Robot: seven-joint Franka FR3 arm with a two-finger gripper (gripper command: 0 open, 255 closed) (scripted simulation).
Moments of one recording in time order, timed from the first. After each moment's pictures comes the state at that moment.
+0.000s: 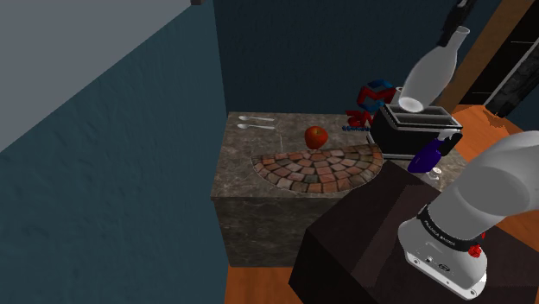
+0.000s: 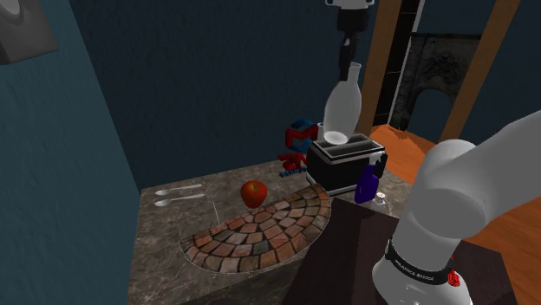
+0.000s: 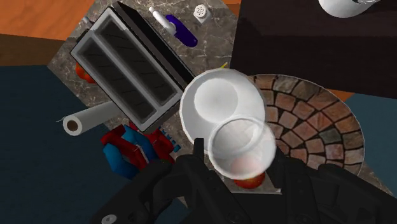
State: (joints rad) arm -0.15 -0.71 -0.31 -2.20 -0.31 1.58 -0.52
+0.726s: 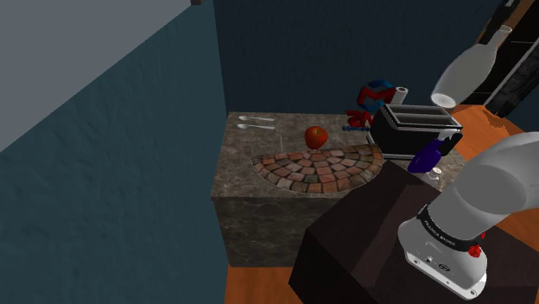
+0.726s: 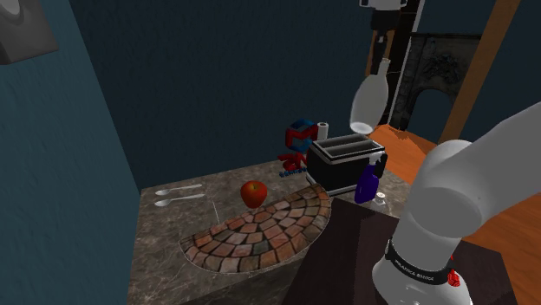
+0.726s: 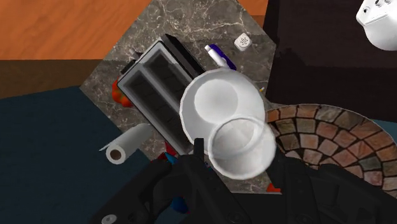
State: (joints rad) arm -0.18 -0.63 -0.57 -2.08 -0.41 1.62 -0.80
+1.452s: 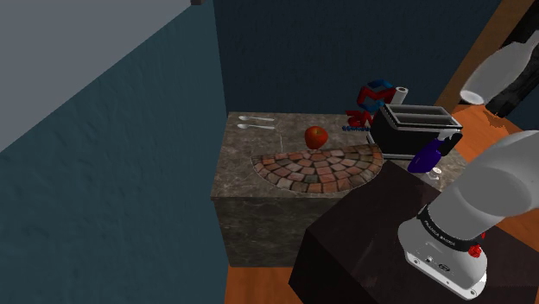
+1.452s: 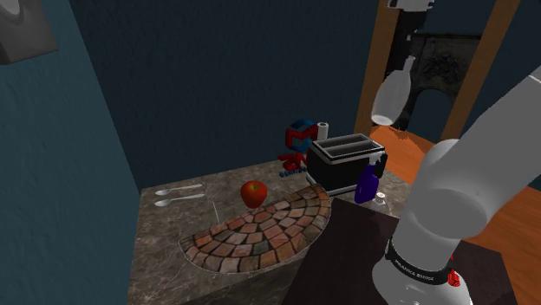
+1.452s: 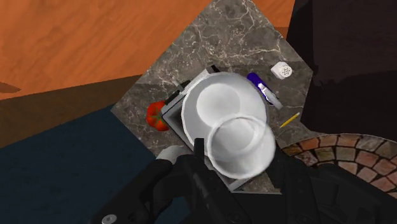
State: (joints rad) arm -0.13 -0.42 -0.91 -1.84 -0.38 1.68 -1.11
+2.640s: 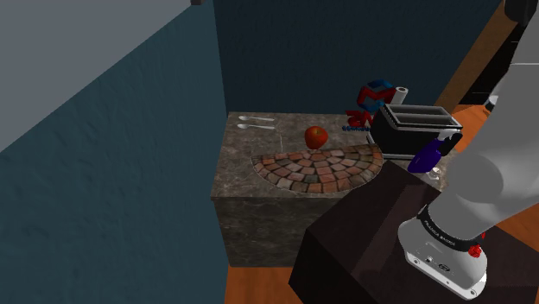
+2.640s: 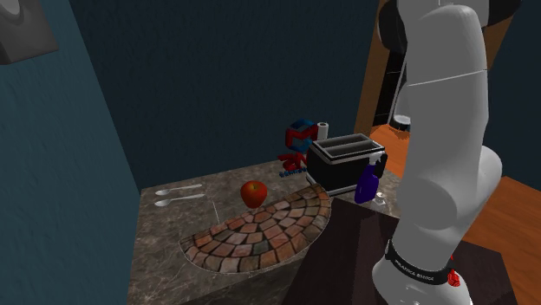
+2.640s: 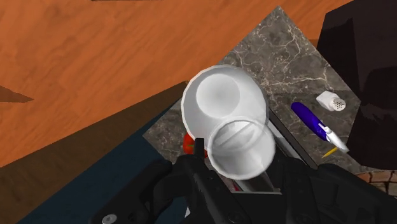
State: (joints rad) arm -0.44 0.38 -1.24 -1.45 0.39 1.70 -1.78
